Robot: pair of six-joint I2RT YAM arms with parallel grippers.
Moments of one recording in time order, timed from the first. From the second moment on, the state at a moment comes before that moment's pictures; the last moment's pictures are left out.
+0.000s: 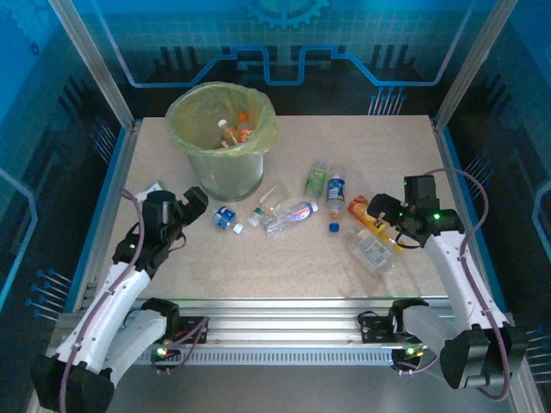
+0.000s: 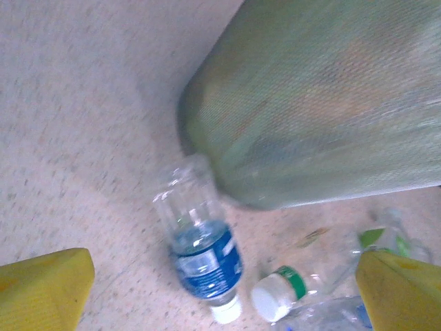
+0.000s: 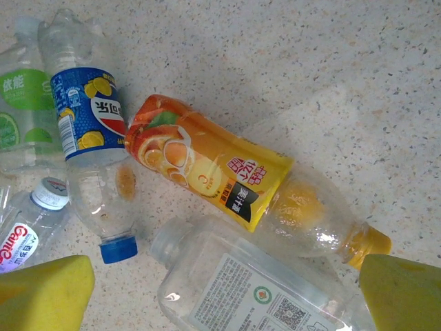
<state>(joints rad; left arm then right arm) -0.19 0.80 0.65 -0.47 -0.16 -0.86 0.04 1.02 0.88 -0.85 0.00 0.54</state>
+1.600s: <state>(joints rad) 0.05 1.53 0.58 0.15 0.29 -1.01 0.10 1.11 0.93 -0.85 0.02 0.54</state>
